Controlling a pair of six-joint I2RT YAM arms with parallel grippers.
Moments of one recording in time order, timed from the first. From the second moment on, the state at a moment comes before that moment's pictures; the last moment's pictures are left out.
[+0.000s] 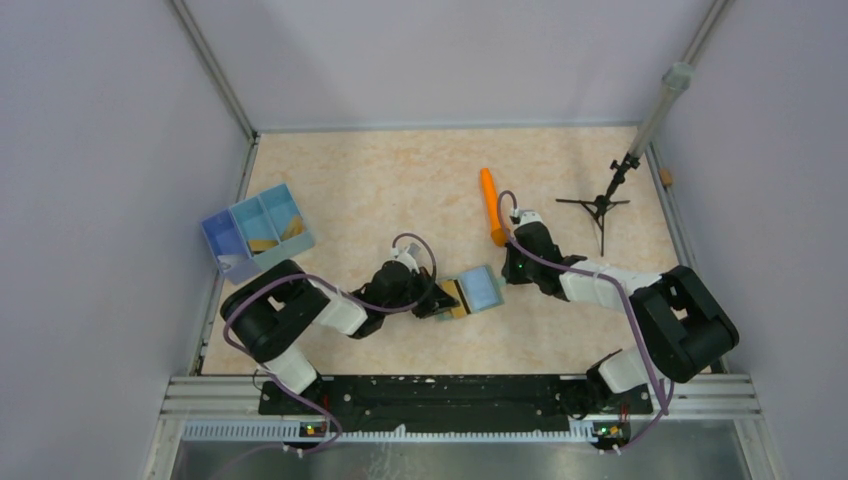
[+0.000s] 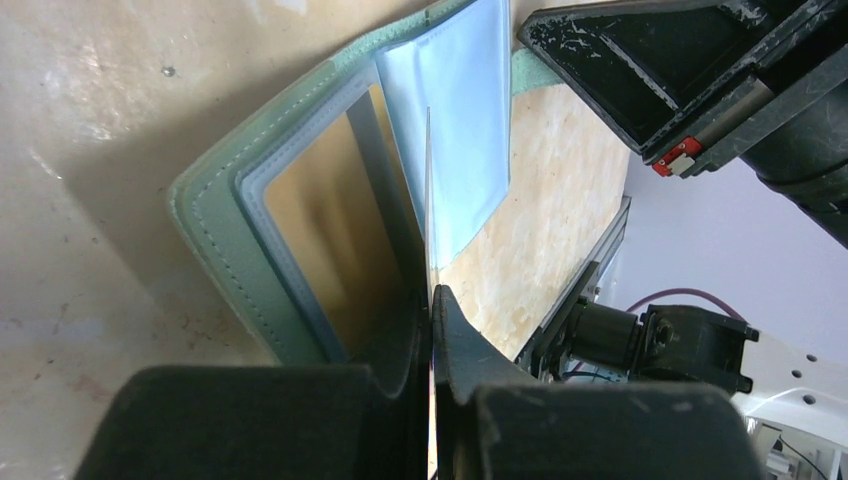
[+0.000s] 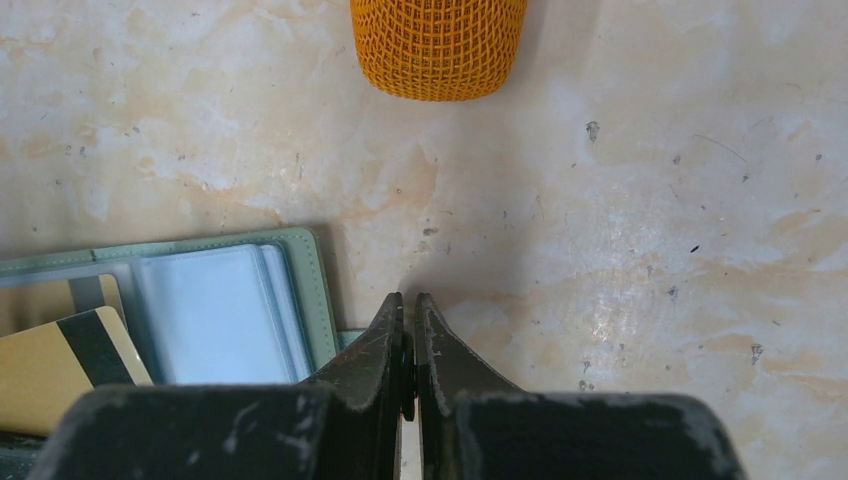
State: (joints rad) left arm -0.79 1.64 0.40 0.76 0.25 -1.18; right arm 0.53 1.45 0.60 0.03 0.08 0.40
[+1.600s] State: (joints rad) left arm -0.73 1.81 0.39 0.96 0.45 -1.33; right arm 0.53 1.47 0.62 0.01 0.08 0.40
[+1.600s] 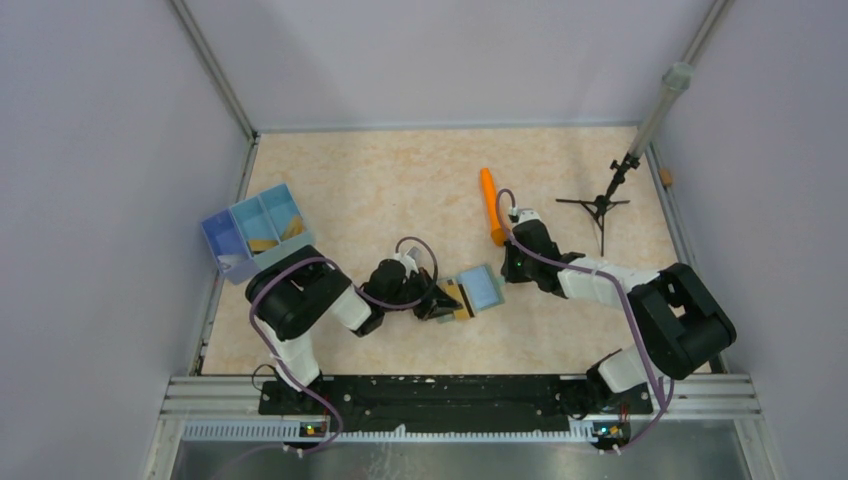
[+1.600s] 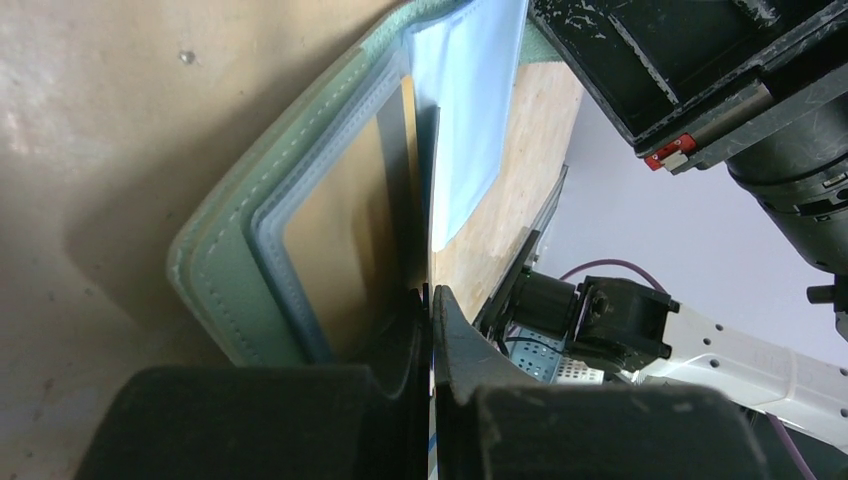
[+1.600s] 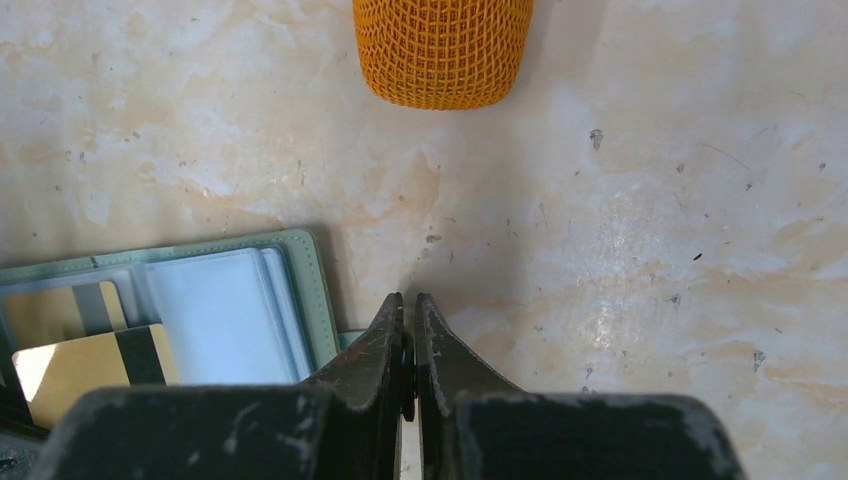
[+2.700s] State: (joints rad) left arm -0.69 1.90 0.45 1.03 0.48 -1.26; right arm 0.53 1.47 0.62 0.01 0.08 0.40
